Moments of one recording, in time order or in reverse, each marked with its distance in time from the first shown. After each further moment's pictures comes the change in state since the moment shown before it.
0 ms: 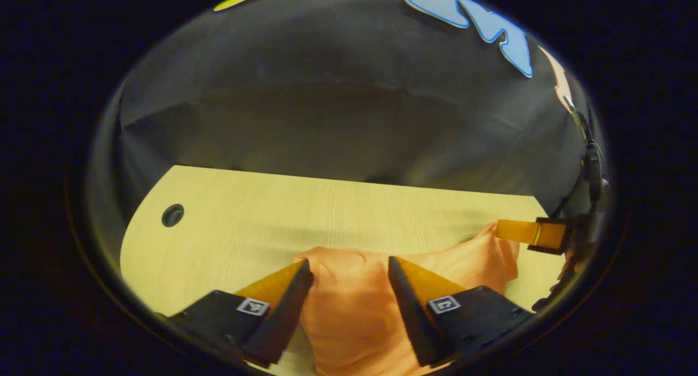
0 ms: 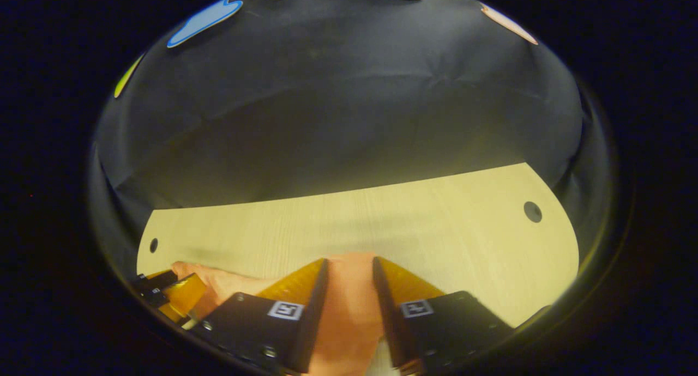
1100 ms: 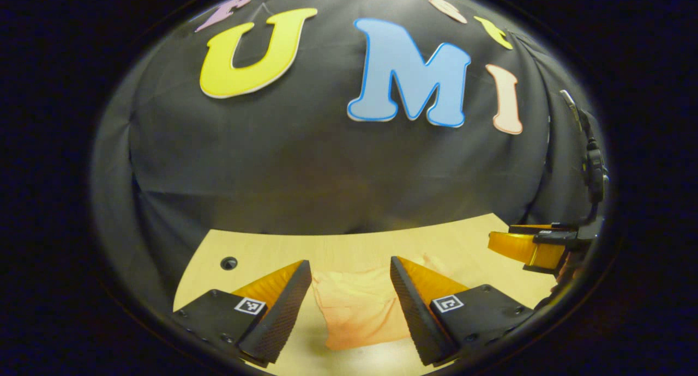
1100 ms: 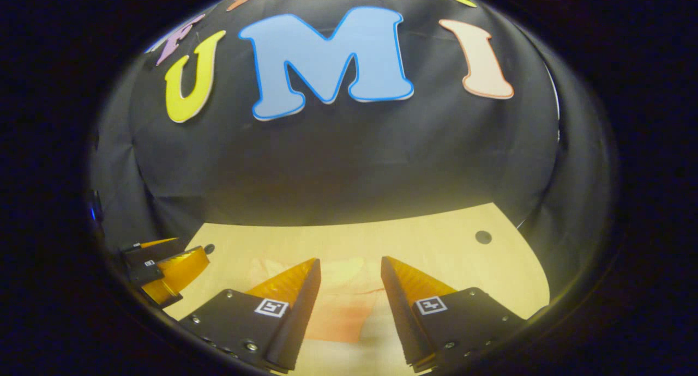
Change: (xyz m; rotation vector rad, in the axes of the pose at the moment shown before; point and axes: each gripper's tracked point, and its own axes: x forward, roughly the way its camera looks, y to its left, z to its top) left arm -0.248 -0.053 0.091 0.150 -0.253 -0.054; right arm -0.249 0.012 0.032 -0.057 -0.259 0.084
